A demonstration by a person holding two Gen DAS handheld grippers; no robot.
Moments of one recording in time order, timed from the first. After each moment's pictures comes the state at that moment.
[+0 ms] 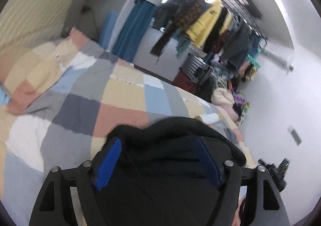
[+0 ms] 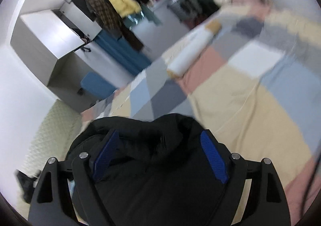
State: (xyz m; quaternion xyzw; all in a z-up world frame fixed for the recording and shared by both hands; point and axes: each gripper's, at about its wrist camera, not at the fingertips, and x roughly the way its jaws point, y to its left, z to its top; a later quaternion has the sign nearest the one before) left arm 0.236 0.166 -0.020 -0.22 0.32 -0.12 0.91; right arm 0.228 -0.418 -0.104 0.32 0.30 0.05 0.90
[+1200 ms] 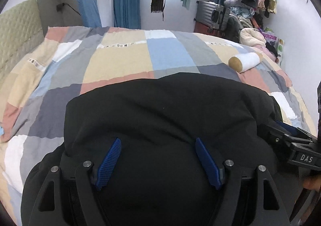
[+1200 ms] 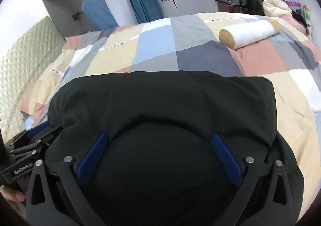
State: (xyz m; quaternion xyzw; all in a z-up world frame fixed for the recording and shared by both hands) left arm 0.379 0.019 -0.168 -0.02 0.45 -0.05 0.89; right arm 0.390 -0.224 -0.185 0.09 0.45 0.10 0.88
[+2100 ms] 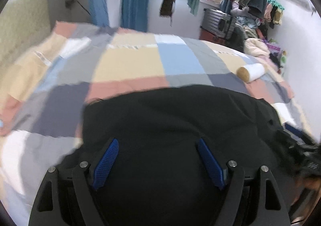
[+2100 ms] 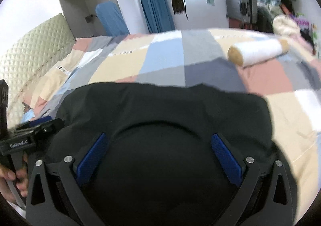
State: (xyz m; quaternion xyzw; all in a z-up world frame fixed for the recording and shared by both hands) left arm 0.372 0.057 -0.166 -0.04 0.42 -0.02 0.91; right arm 0.382 -0.224 -0.178 0.05 0.39 0.13 0.91
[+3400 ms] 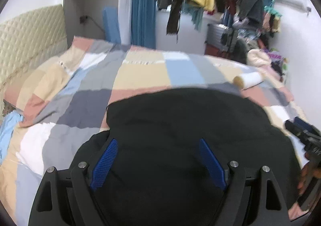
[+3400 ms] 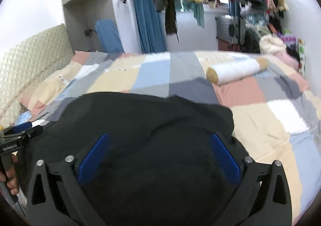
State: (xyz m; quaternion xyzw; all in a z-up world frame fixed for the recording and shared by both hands) left arm 0.274 0.057 -0.120 -0.04 0.37 0.00 0.93; right arm 0.307 -0.246 -0.138 0.02 0.32 0.10 0.94
